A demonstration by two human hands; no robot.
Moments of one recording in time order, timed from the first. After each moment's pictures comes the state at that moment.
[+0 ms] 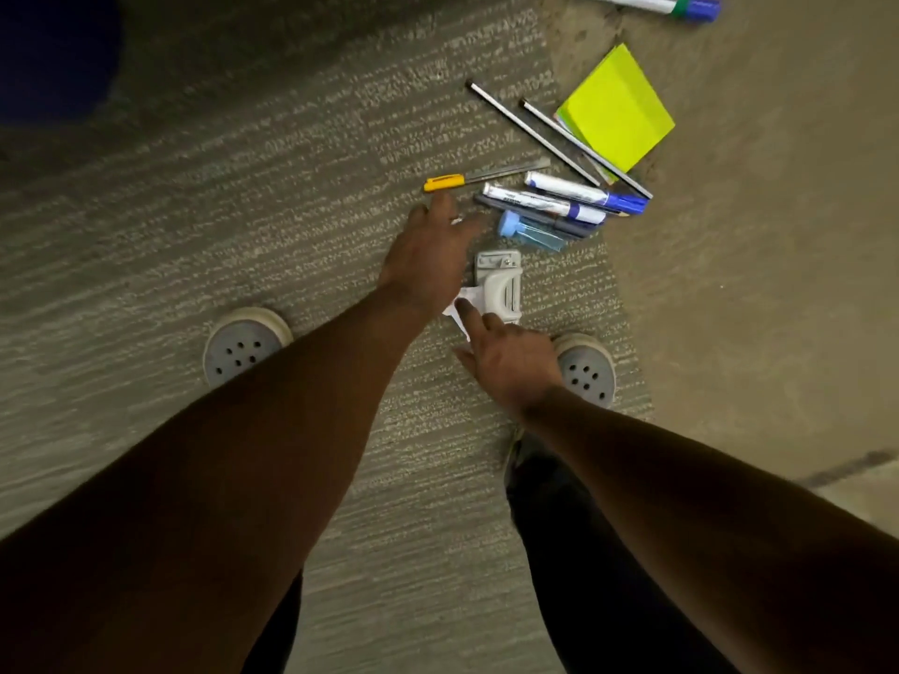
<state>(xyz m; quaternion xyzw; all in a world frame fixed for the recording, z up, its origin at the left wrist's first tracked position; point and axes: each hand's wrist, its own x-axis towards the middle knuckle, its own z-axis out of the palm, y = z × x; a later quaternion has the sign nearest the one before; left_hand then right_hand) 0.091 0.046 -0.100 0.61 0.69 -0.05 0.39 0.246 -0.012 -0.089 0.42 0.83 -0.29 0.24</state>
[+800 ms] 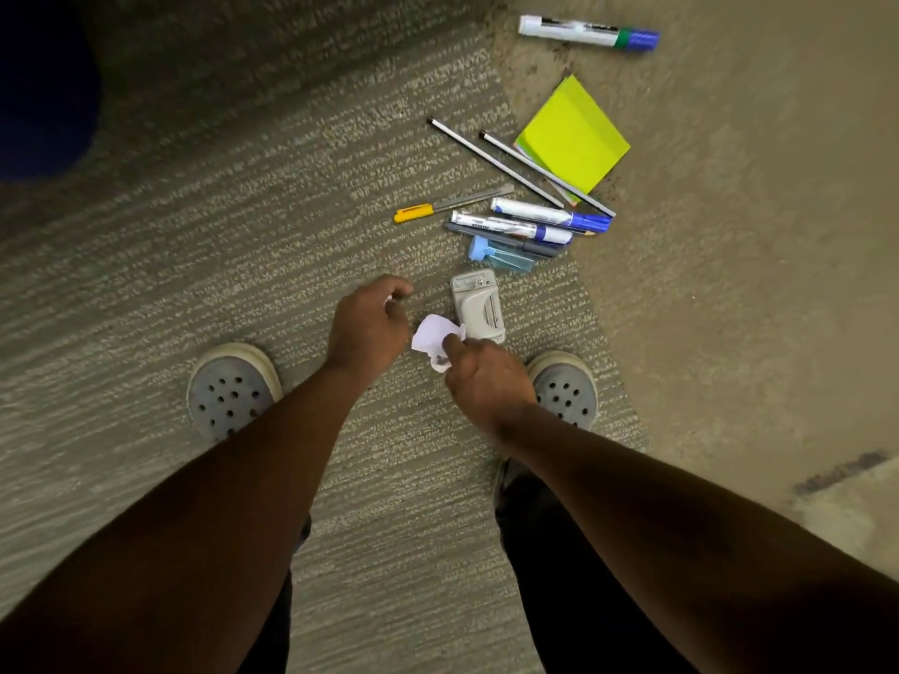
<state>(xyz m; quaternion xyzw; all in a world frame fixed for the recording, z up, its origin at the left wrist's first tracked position) 0.076 0.000 -0.096 0.38 0.79 0.10 0.47 0.240 -0.004 -0.080 0.46 0.78 -0.37 0.21</state>
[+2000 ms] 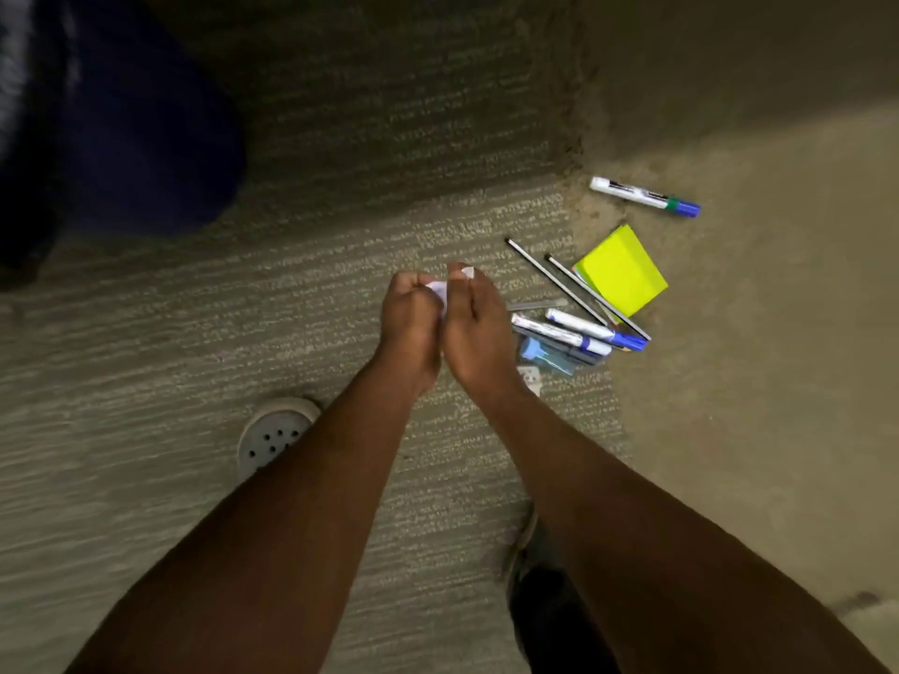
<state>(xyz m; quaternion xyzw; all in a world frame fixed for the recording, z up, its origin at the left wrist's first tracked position) 0.038 0.096 -0.046 -0.13 0.67 0.44 0.58 0.100 0.110 -0.028 0.65 0.55 -0.51 -0.11</state>
